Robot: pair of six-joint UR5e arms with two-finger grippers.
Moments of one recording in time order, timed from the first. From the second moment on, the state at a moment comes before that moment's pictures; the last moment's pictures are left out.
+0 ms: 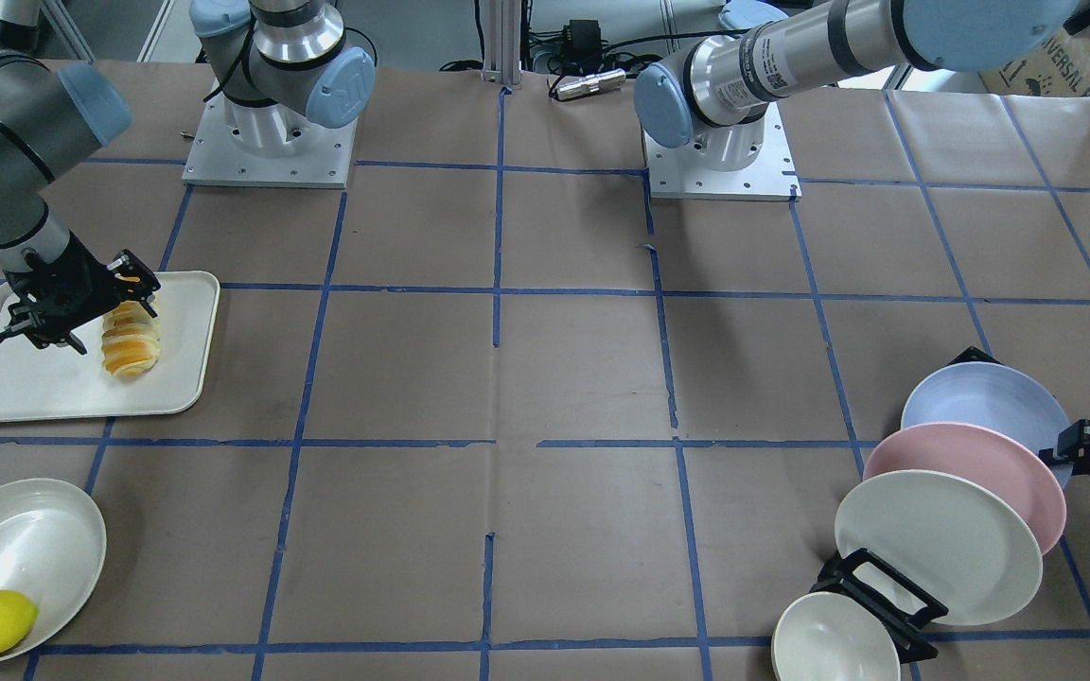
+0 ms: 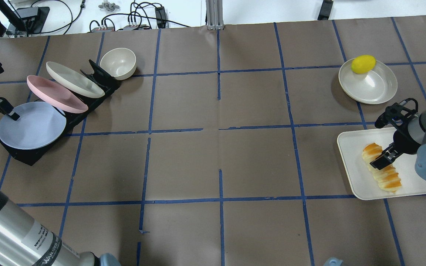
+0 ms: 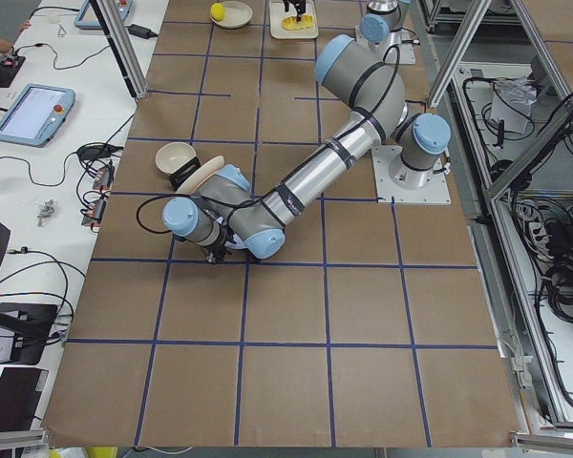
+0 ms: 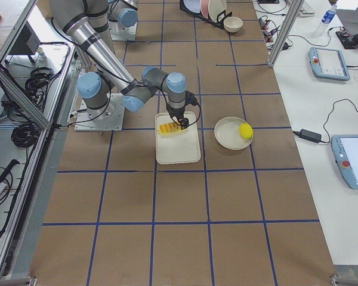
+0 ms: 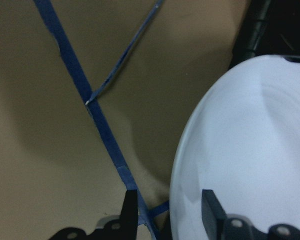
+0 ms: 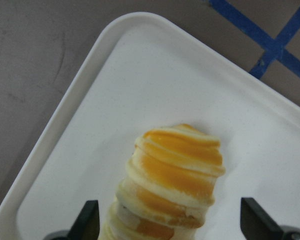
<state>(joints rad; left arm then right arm) -0.88 -2.31 -1.18 -1.52 1.56 1.08 0.97 -1.47 2.27 -2.37 -1.54 -1.21</state>
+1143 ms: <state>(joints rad) -0.88 -2.10 -1.18 -1.75 1.59 1.07 0.95 -1.45 2.29 -2.35 -1.53 -0.91</state>
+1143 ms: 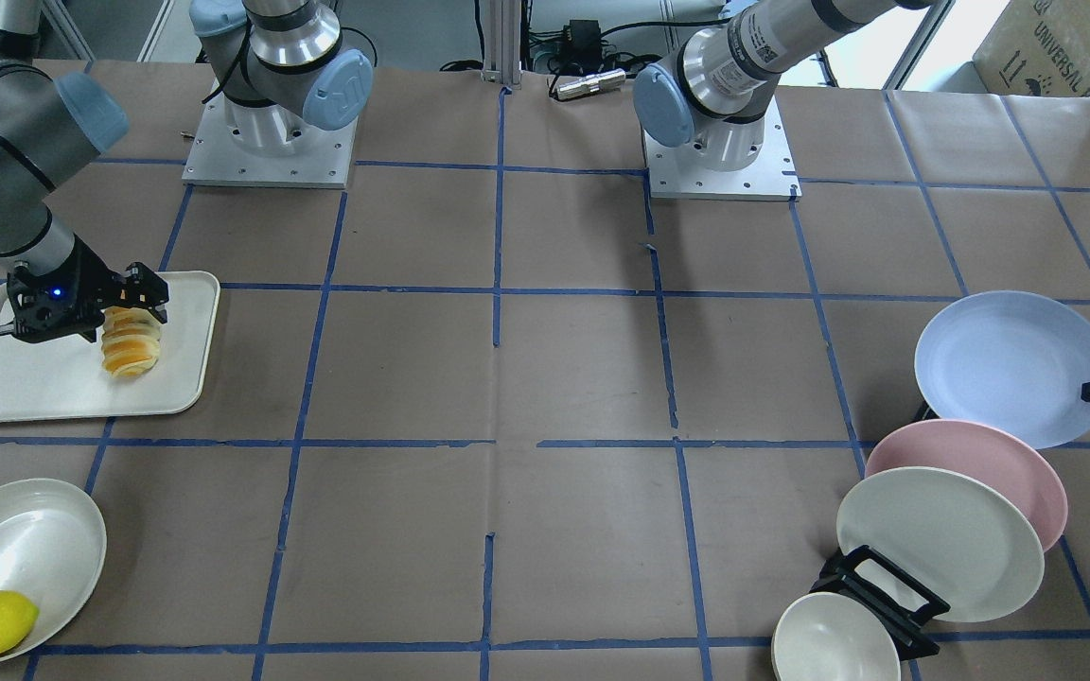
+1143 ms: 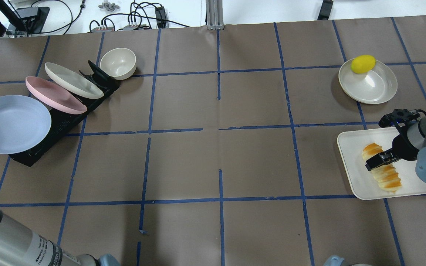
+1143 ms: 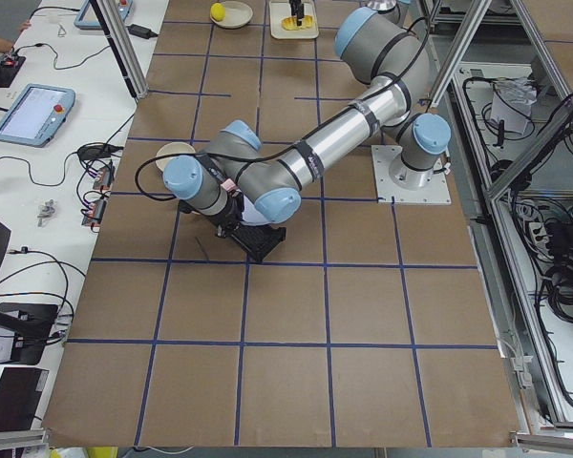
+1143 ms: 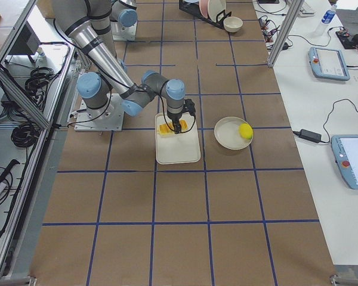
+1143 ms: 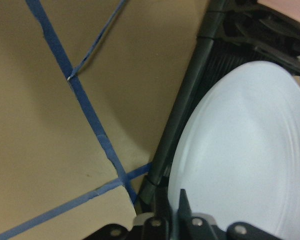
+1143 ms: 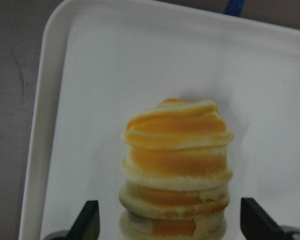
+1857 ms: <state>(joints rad) -1.03 -1.66 -1.51 -1.79 1.58 0.91 0.96 -1.46 2.29 -2.37 -1.60 -0.83</state>
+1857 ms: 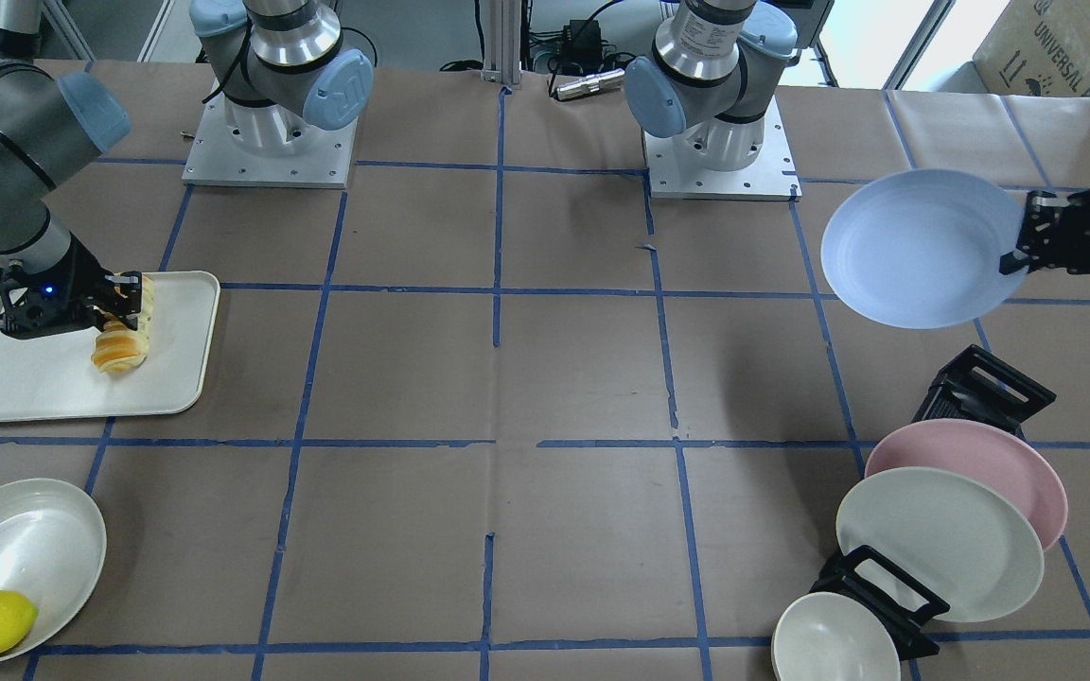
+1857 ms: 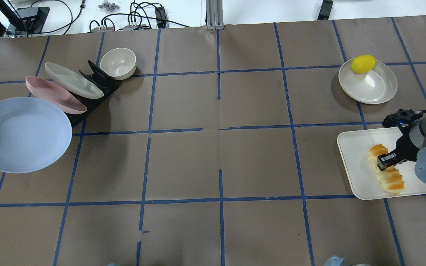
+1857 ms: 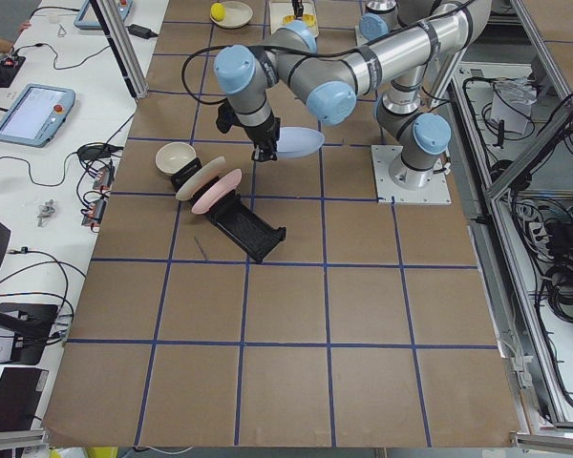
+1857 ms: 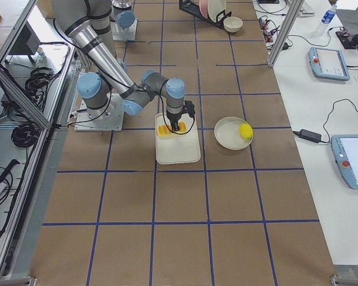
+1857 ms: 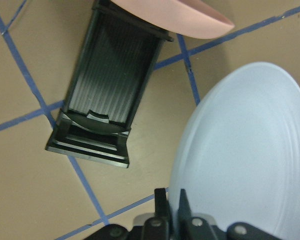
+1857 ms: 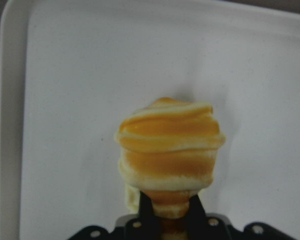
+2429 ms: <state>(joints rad) -1.32 -1.61 -1.57 -1.77 1.55 0.65 0.97 -1.52 2.27 -2.35 -1.61 -0.74</state>
